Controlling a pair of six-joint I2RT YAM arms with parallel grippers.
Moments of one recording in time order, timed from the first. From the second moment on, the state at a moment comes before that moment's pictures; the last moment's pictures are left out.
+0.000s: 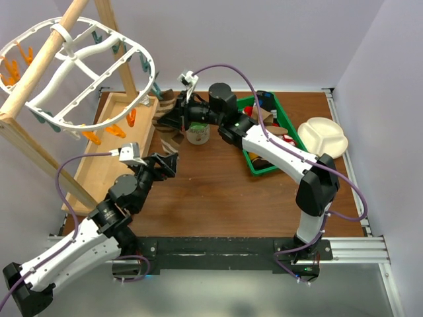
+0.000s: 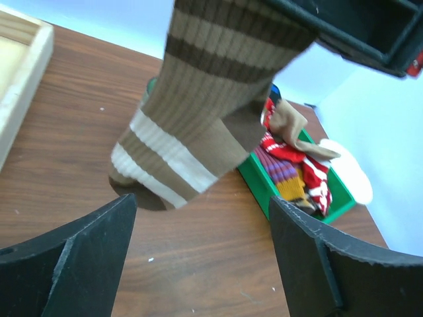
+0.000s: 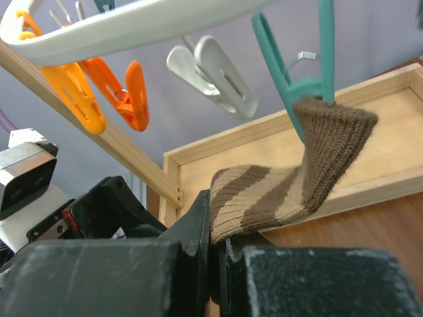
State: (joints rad) left arm -0.79 0.53 0.48 0.01 -0.54 -0.54; right arm 0.79 1.83 1.68 0.14 -0.56 0.37
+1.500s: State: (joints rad) left arm -0.79 0.72 0.51 0.31 -0.67 -0.48; right arm 0.88 1.81 1.61 0.17 -0.43 0.65
